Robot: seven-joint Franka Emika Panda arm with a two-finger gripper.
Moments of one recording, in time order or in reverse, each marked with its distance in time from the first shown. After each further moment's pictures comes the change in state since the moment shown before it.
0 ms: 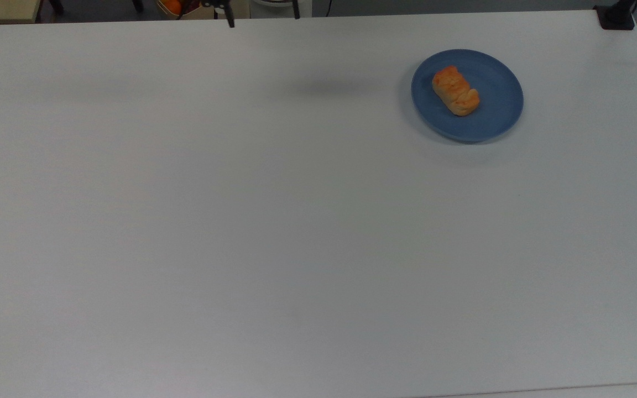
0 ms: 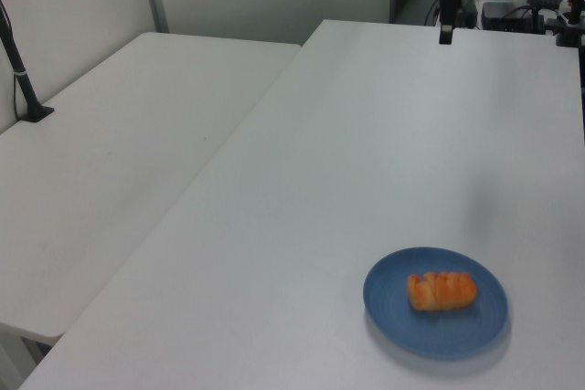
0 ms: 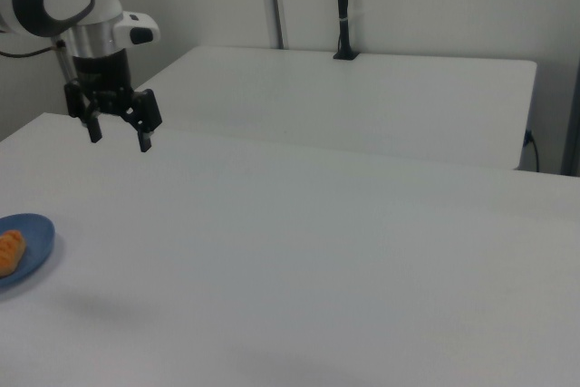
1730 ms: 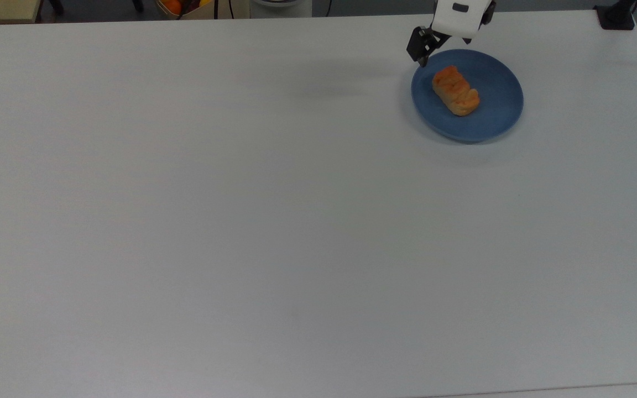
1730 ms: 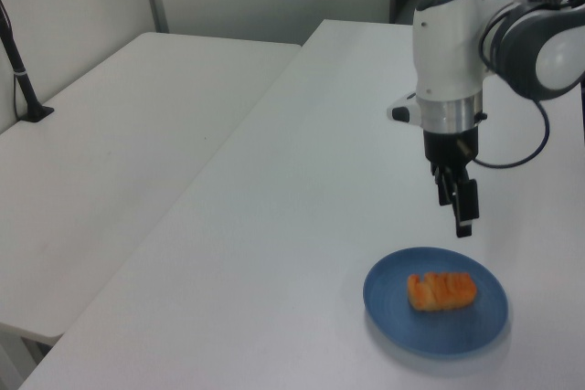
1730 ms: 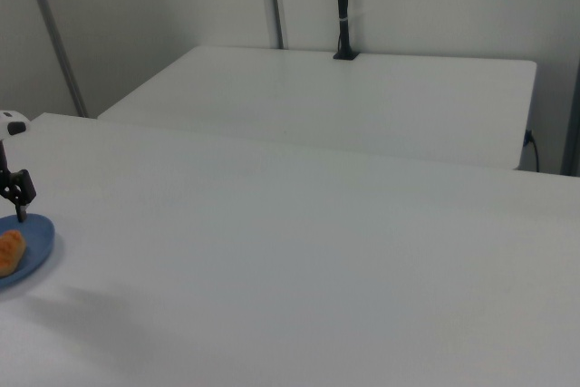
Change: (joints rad) arm 0.178 0.188 0.395 -0.207 0.001 0.306 0.193
